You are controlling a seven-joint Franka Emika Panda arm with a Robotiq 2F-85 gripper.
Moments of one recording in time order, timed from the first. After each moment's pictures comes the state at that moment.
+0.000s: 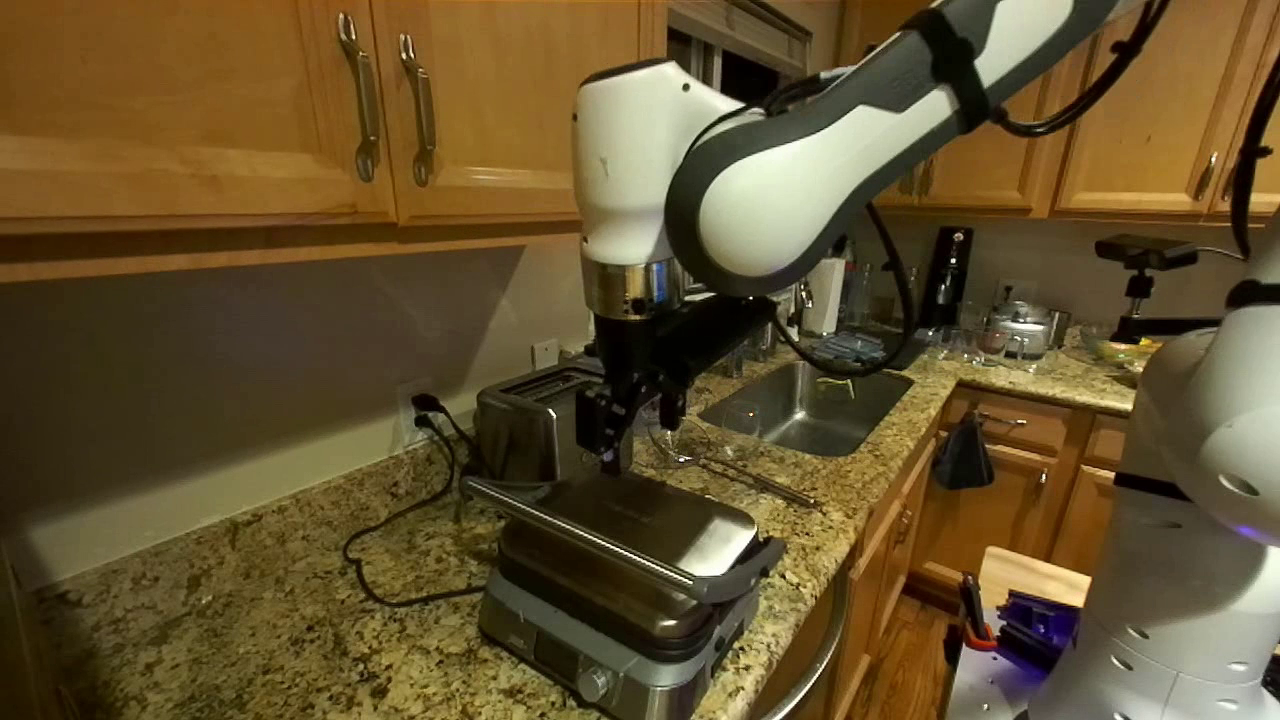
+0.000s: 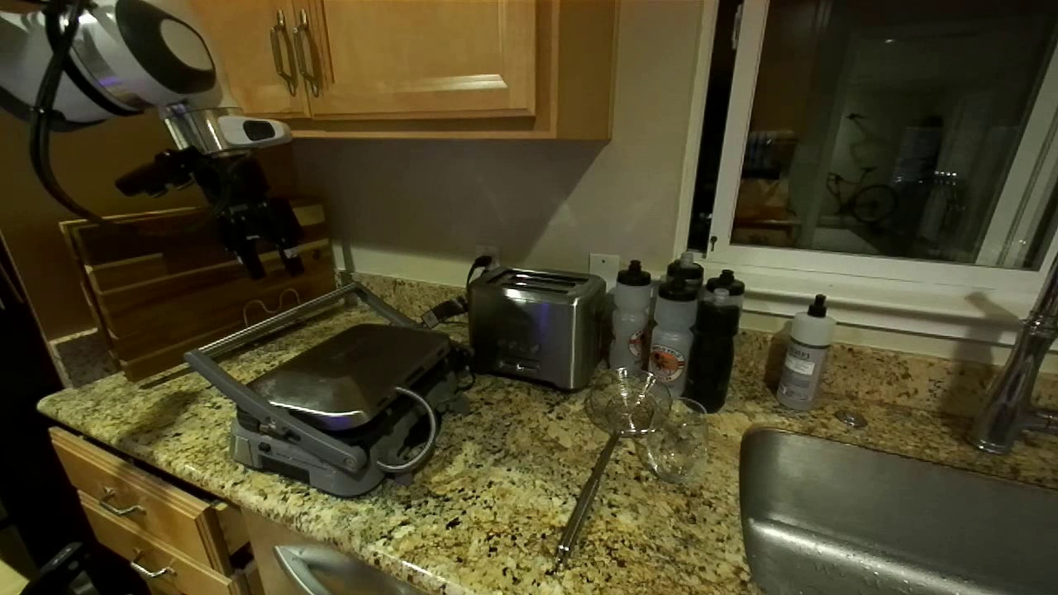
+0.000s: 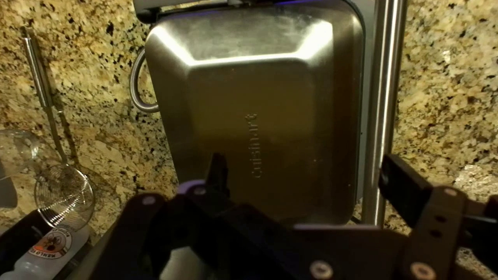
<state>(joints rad) 0.03 -0.23 0.38 -2.41 -0.19 2.22 0.57</state>
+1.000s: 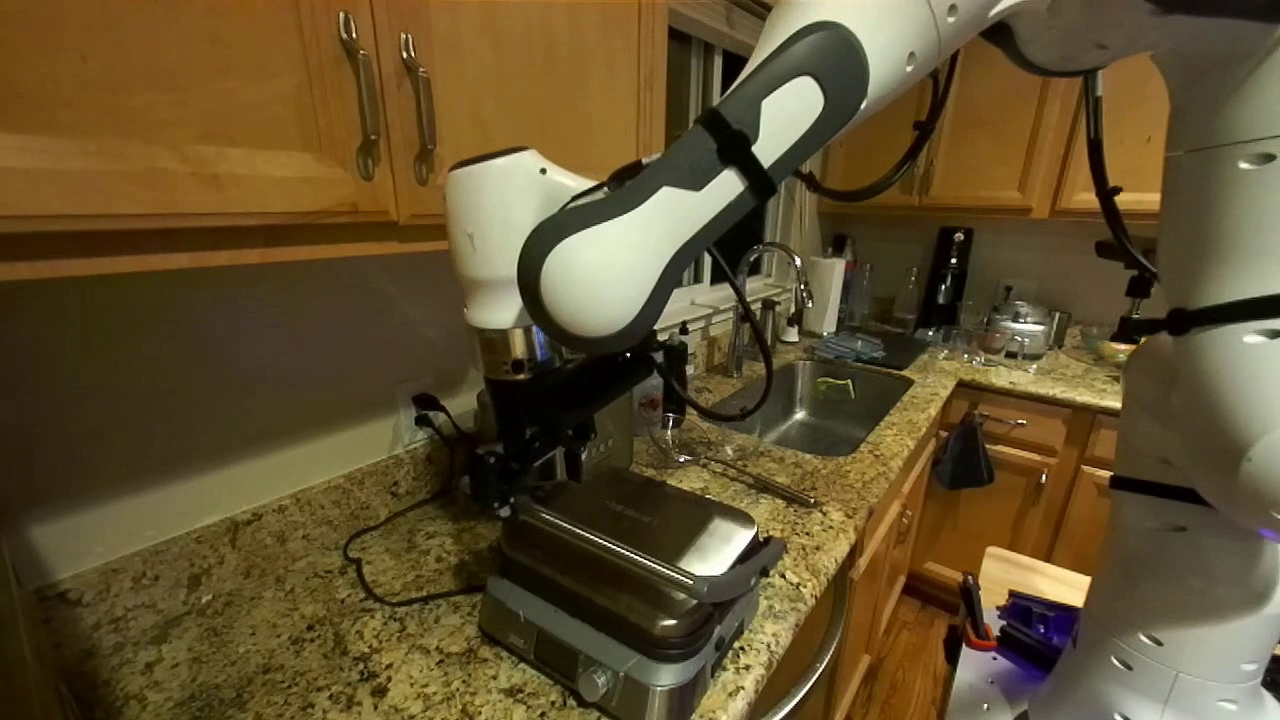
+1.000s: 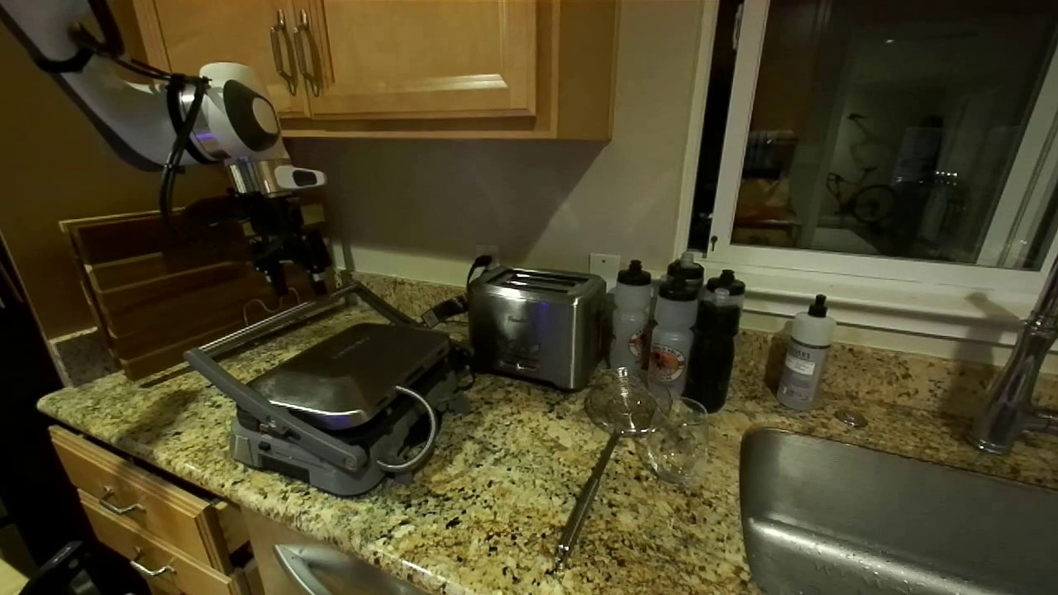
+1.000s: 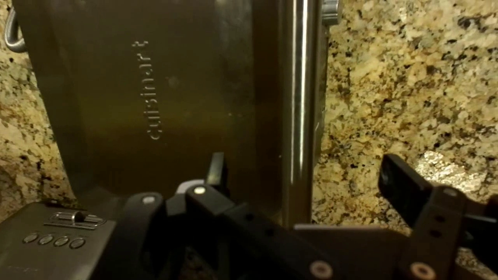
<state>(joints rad) 0.19 0.18 0.25 -2.09 -0.25 2.25 0.59</state>
